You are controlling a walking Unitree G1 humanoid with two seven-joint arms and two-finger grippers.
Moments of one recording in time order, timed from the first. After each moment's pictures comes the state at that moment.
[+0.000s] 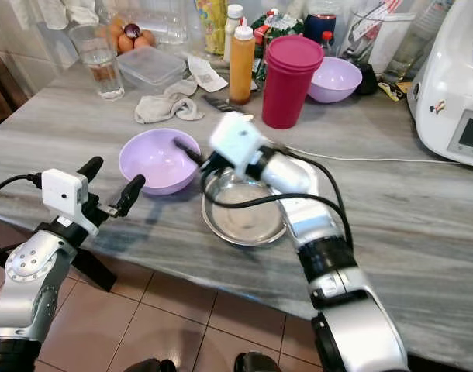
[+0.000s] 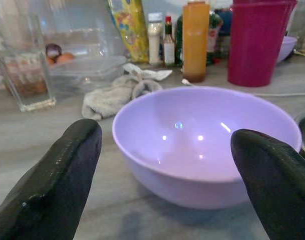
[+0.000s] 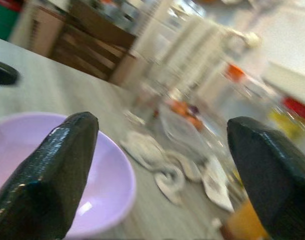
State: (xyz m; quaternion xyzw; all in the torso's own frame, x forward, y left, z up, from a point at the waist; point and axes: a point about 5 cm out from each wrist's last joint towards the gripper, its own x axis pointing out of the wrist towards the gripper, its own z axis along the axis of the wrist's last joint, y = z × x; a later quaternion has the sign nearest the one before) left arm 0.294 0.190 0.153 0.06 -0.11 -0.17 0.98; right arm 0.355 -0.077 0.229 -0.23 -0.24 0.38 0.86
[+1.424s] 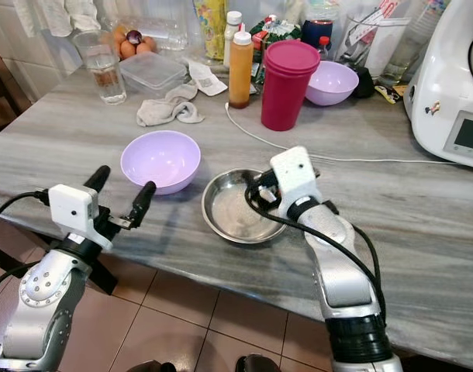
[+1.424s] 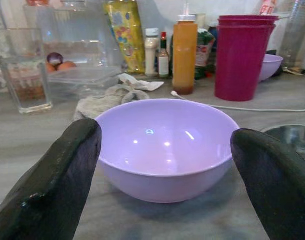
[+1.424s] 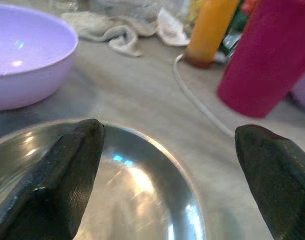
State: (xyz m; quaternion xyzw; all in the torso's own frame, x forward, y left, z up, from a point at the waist) left arm 0.266 0.162 0.148 0.03 -0.11 -0.18 0.98; right arm 0.314 -0.133 0.172 -0.13 0.01 0.20 0.97
